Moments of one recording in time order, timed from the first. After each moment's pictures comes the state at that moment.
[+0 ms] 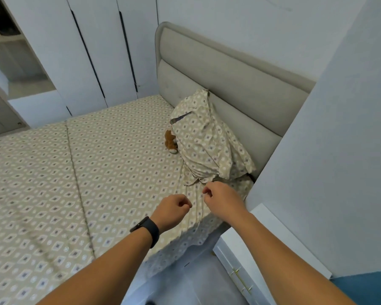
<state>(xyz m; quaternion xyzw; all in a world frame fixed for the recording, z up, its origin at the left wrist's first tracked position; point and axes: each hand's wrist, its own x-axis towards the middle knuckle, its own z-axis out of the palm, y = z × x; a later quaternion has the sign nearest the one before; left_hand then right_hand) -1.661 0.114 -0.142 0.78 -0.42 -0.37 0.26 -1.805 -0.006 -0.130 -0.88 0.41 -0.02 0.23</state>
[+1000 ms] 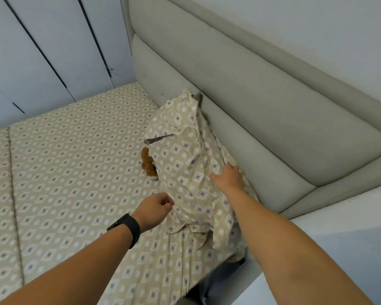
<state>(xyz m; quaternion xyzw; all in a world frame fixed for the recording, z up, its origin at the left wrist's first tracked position) -1.461 -0.274 -0.212 0.80 -0.35 -0.45 0.18 -1.616 -0.491 -0.281 -0.71 0.64 0.04 0.30</state>
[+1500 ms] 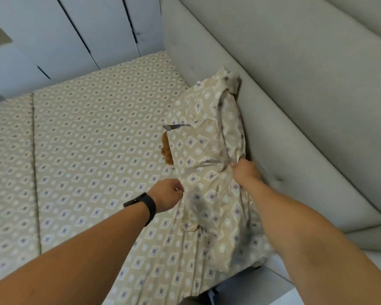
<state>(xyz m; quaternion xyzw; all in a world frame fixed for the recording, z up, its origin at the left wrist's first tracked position) -1.379 -0.340 -0.288 0.83 -0.31 -0.45 0.10 -1.528 -0.564 -0.382 -0.76 0.56 0.13 0.30</state>
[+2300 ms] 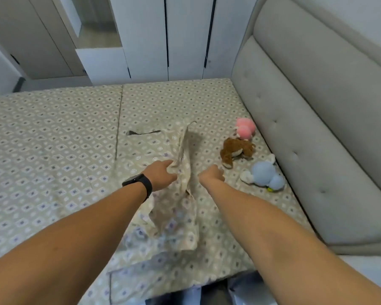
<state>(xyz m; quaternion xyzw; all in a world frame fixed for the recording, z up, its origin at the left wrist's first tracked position) -1.263 -0.006 -0.187 0.89 -0.25 -0.34 0.17 -1.336 -0.181 -0.269 -0.74 0.54 0.14 0.37</state>
